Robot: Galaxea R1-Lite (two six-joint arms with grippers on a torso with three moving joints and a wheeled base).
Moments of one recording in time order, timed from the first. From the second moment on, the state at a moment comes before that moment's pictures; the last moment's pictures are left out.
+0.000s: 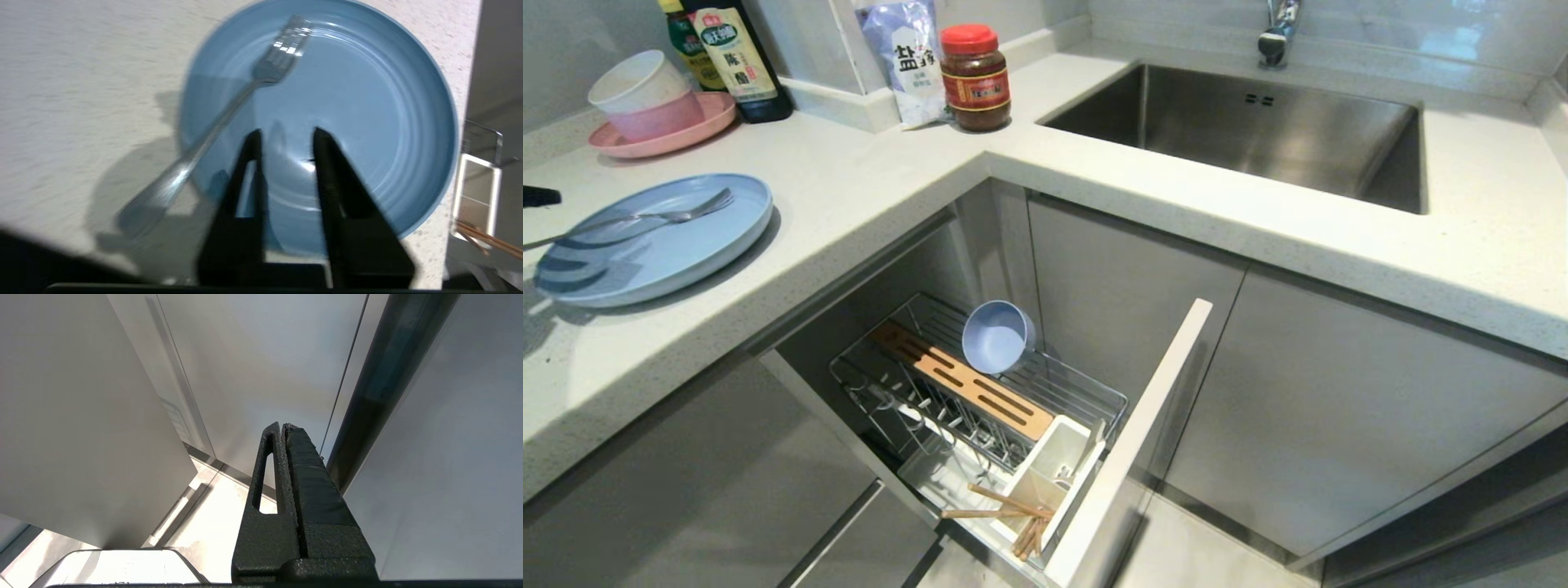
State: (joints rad) left arm 0.68 1.66 -1.90 0.82 -0.87 0.51; right arm 0.00 0.00 0.00 0.00 0.00 0.02
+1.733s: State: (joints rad) left arm 0.56 1.73 -1.90 0.82 -0.77 0.51; right arm 0.00 0.00 0.00 0.00 0.00 0.02
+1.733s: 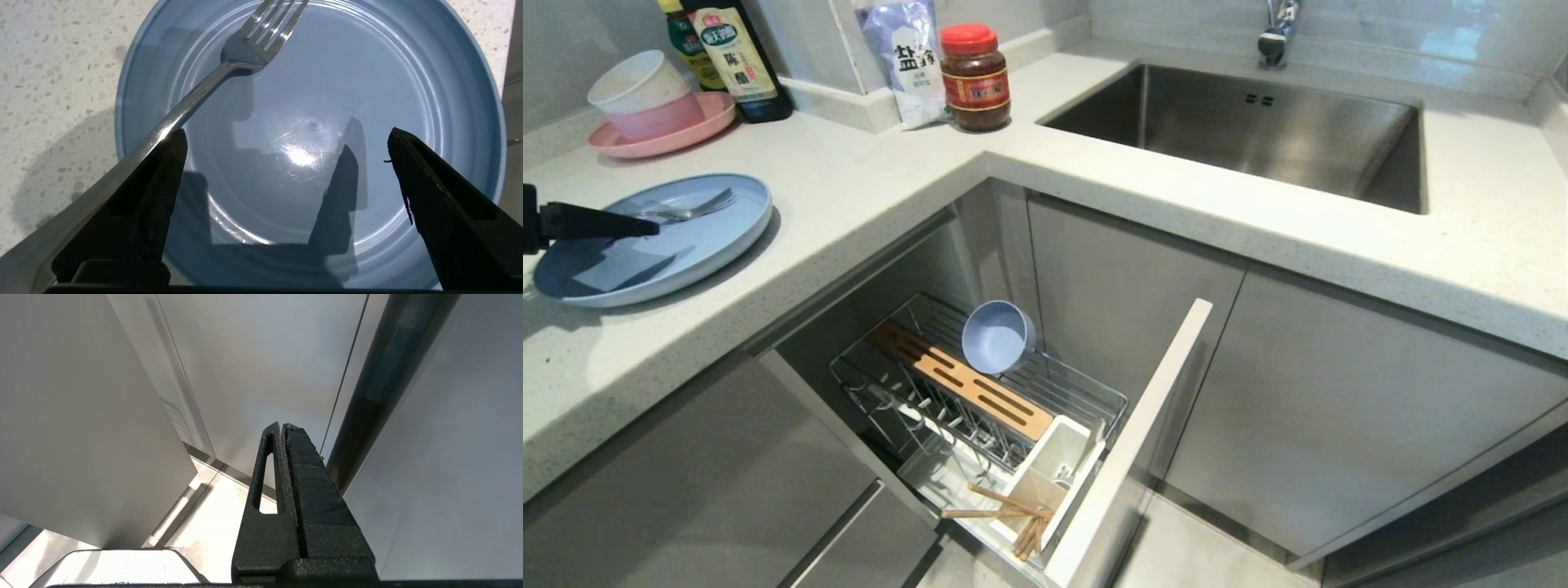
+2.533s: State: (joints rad) left arm 0.54 1.73 -1.90 0.83 -0.75 0.51; right arm 0.00 0.00 0.00 0.00 0.00 0.02
